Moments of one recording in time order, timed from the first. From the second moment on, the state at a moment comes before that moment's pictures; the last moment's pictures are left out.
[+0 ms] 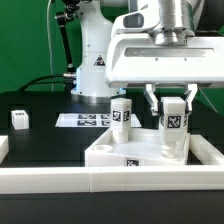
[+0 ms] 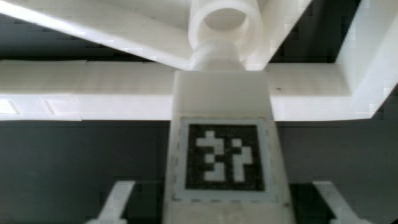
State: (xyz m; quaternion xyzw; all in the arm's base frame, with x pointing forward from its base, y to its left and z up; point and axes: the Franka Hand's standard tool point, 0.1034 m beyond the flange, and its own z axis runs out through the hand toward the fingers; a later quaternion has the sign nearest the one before) arm 0.619 0.070 0.100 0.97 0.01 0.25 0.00
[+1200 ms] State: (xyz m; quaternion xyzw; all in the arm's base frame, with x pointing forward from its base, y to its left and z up) arm 0.612 0.078 0.084 0.97 0.02 0.24 0.01
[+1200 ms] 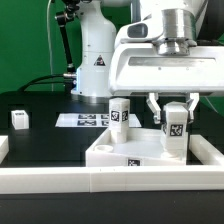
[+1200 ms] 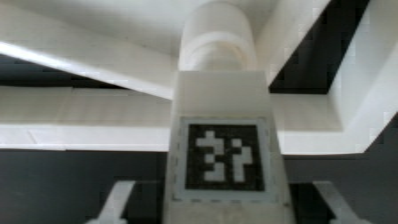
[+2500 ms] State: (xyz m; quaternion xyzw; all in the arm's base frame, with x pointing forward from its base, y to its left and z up) arm 0.613 0.080 0.075 0.96 0.03 0.27 0.02
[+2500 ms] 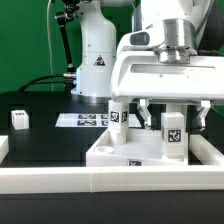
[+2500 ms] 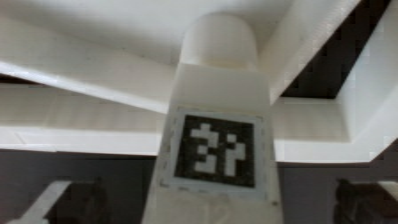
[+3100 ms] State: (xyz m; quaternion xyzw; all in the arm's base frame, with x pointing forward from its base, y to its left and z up) arm 0.618 0.070 0.091 0.96 0.02 0.28 0.02
